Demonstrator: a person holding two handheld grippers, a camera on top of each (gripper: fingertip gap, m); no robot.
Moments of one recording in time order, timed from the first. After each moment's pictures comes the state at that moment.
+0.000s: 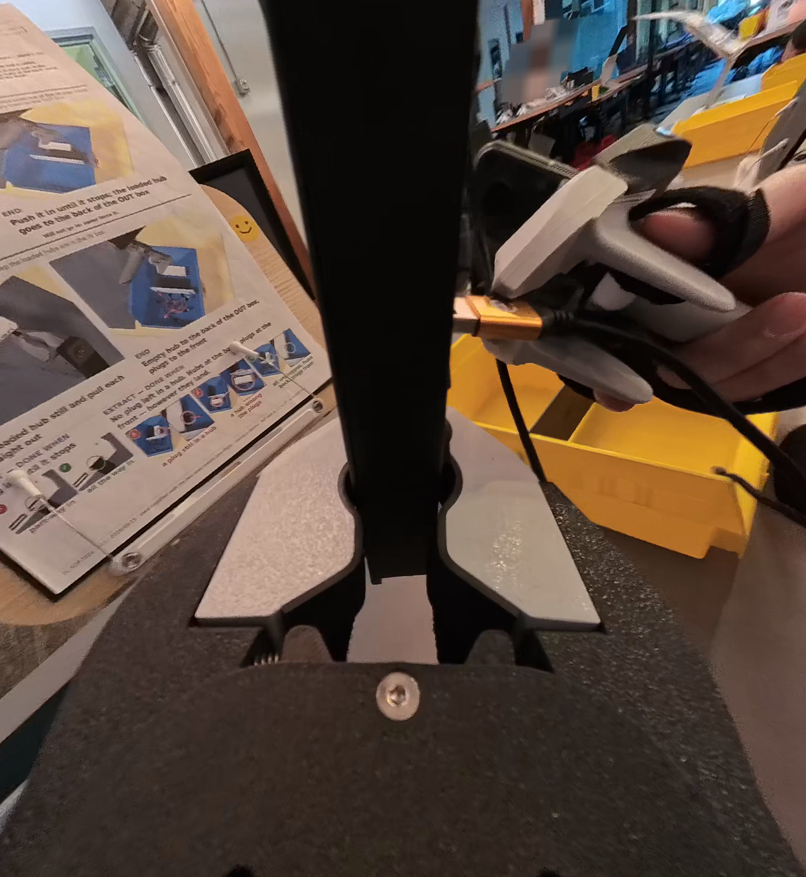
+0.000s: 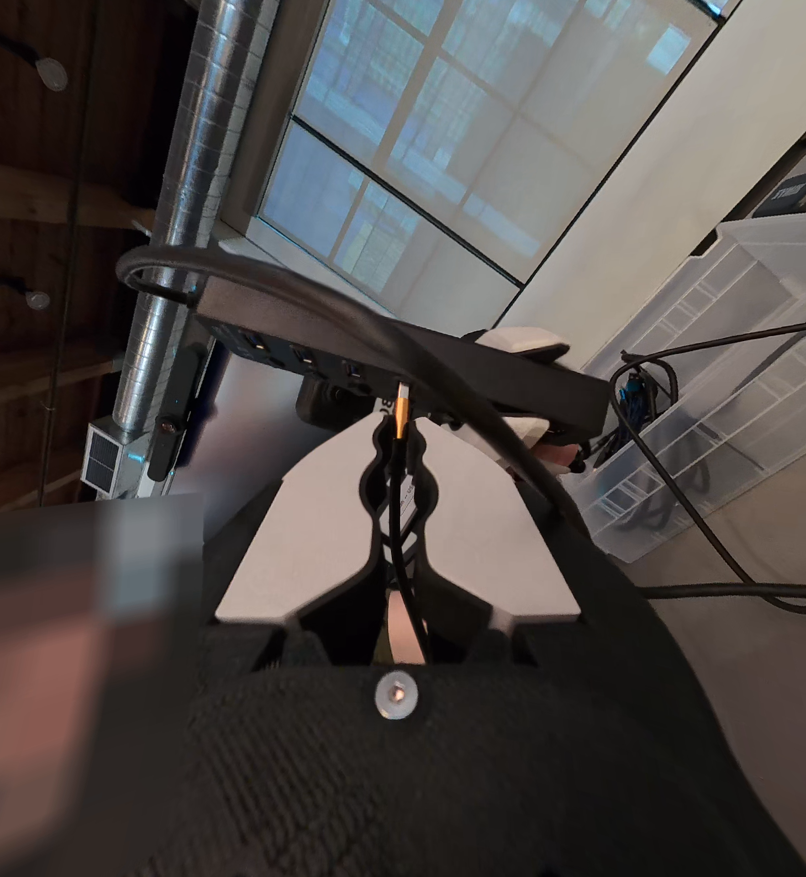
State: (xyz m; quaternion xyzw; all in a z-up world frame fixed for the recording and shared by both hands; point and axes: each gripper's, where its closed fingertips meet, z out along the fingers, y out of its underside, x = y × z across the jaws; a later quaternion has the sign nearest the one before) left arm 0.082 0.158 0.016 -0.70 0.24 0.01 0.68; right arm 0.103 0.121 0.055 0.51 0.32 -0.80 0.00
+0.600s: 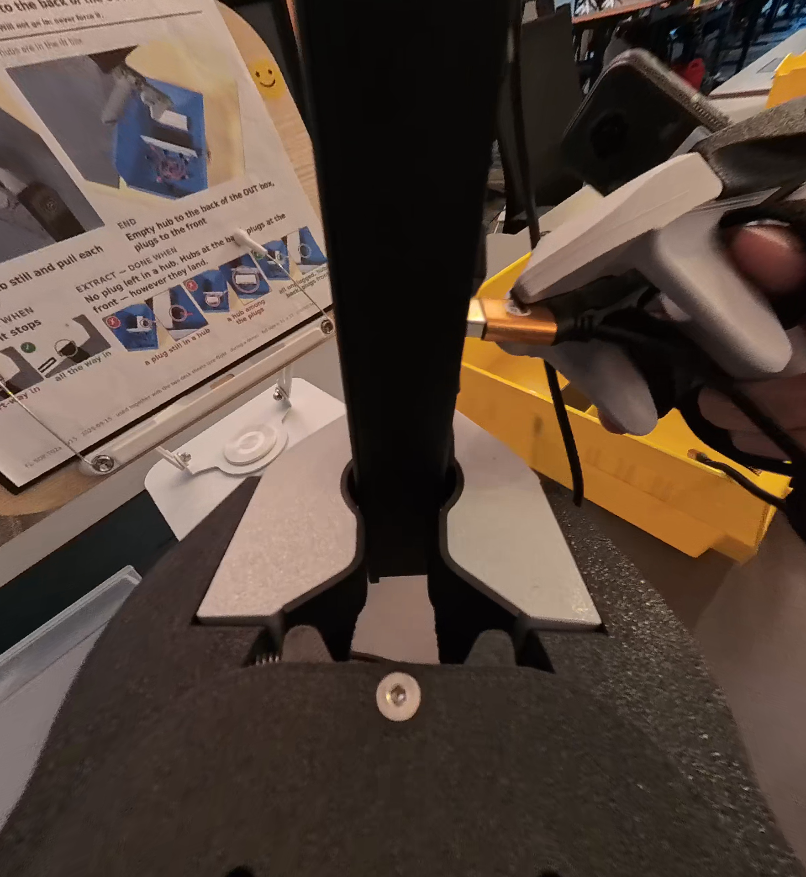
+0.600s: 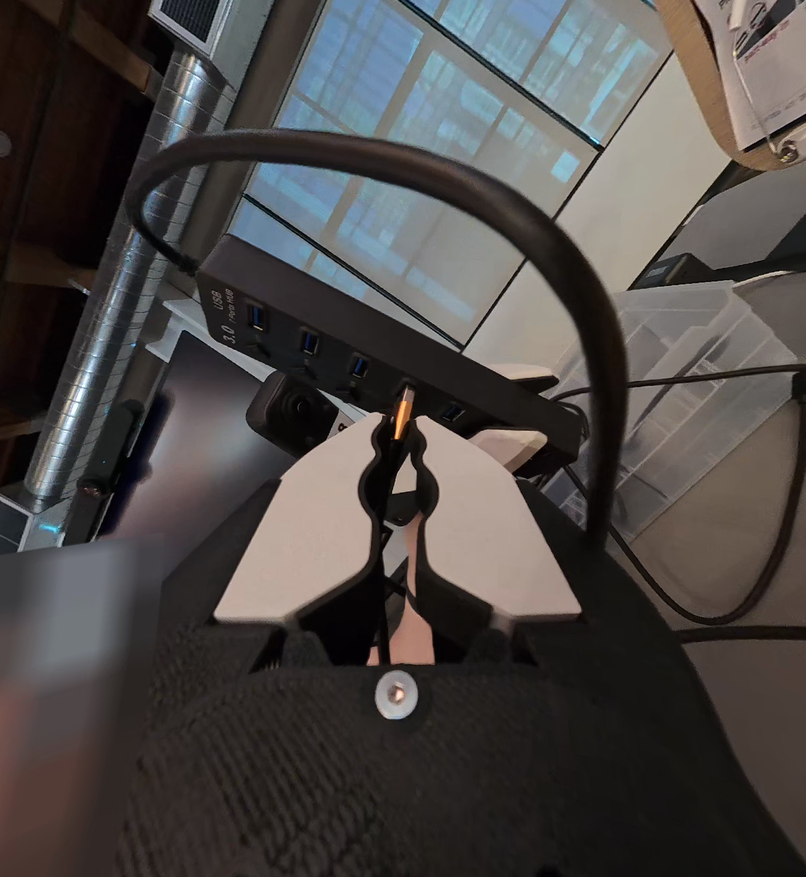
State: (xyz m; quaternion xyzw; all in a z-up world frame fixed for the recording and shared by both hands) left arm 0.063 0.173 -0.012 -0.77 0.16 0.00 0.62; right arm 0.087 0.146 0.037 0.55 0.27 -0.79 -0.07
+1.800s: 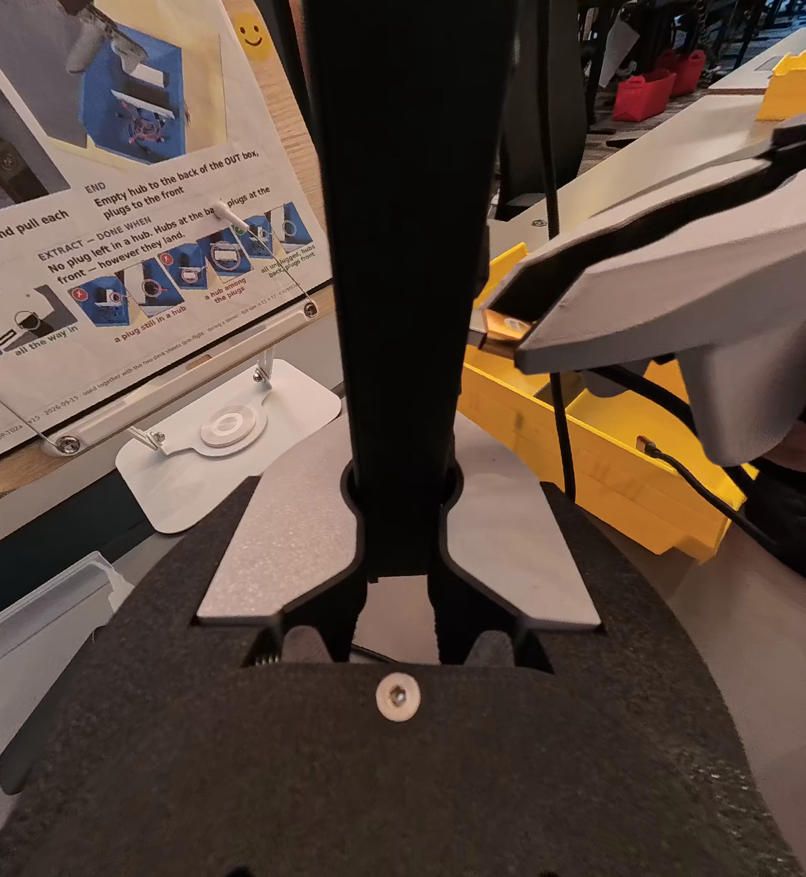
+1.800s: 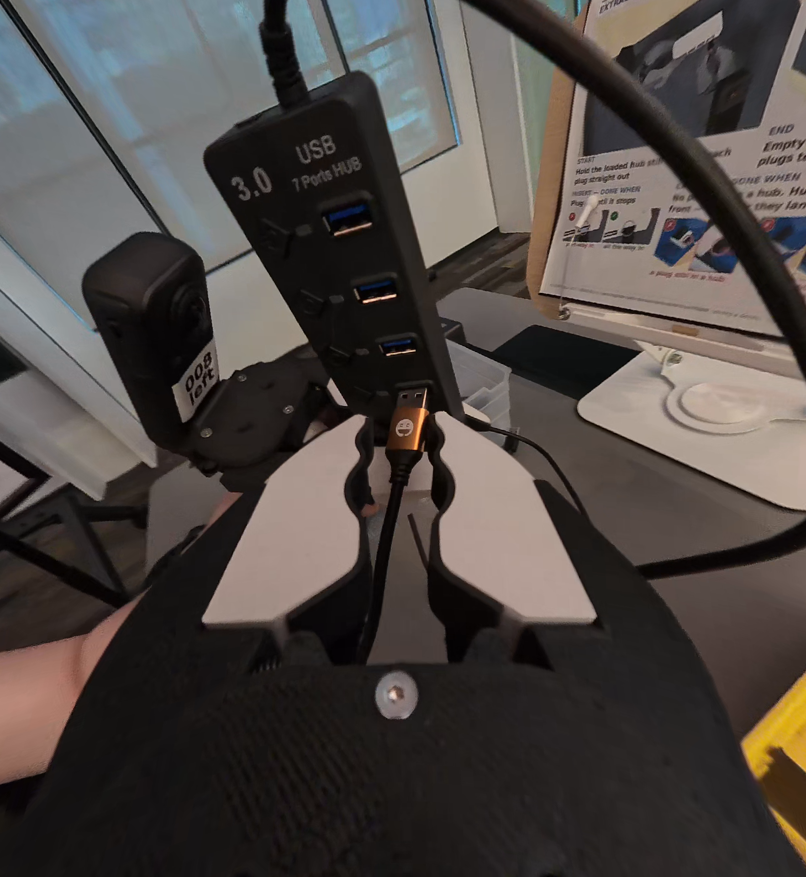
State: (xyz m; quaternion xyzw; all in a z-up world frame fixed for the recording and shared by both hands) left arm 0.070 0.173 -0.015 -0.79 0.14 -0.03 0.60; right arm 0.086 0.140 0.035 0.60 0.44 -0.55 -0.37
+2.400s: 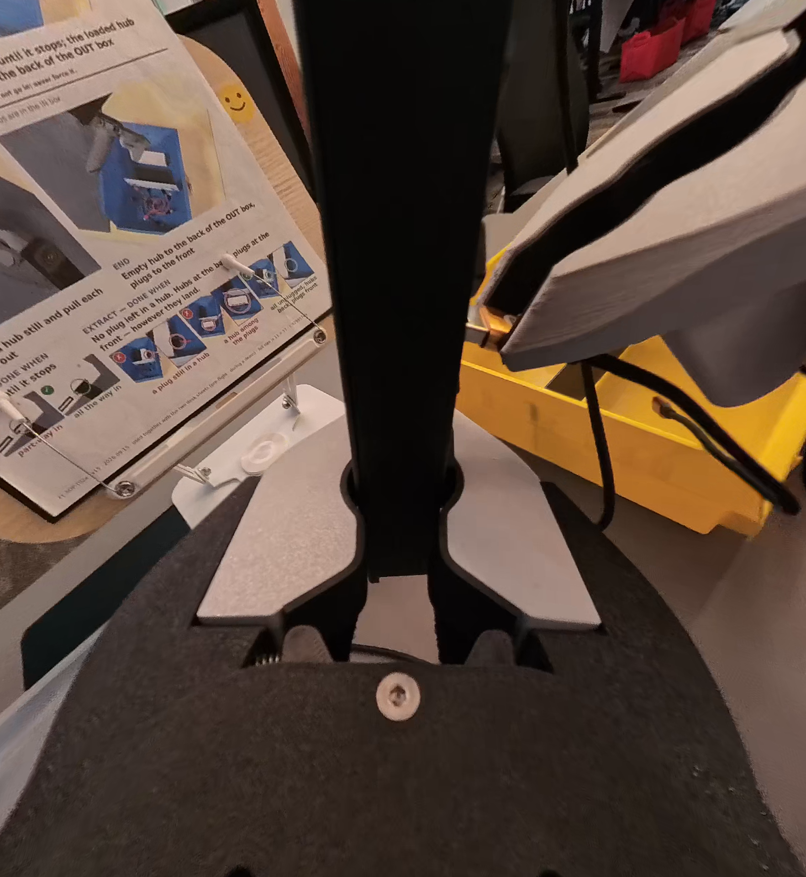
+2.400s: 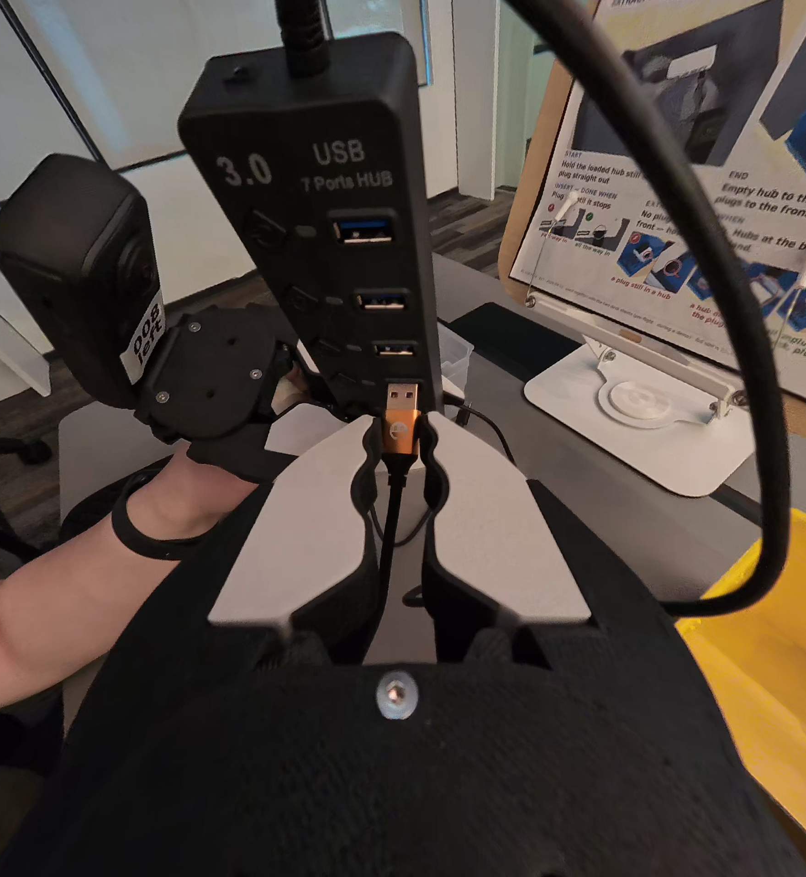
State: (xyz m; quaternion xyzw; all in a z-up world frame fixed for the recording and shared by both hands) left arm 0.077 0.168 -0.006 -0.77 0.20 0.04 0.61; right arm 0.098 0.138 0.035 0.61 0.50 -0.46 -0.41
